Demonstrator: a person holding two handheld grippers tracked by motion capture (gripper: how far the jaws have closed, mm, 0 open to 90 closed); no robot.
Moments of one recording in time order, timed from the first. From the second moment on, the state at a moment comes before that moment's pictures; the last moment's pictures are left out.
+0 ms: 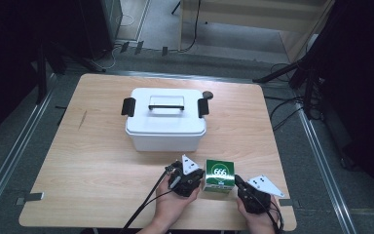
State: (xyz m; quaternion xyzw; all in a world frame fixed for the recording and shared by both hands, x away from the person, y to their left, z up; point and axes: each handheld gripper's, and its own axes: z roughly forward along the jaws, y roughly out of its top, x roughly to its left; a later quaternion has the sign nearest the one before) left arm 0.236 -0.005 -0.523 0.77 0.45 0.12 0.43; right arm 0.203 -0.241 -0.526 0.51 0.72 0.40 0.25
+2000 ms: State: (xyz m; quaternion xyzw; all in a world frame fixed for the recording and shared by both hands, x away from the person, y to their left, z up) left arm 0.319 0.210 -0.481 0.72 0.55 0.20 0.38; right arm 0.363 -0.148 -0.460 0.39 0.82 0.39 0.18
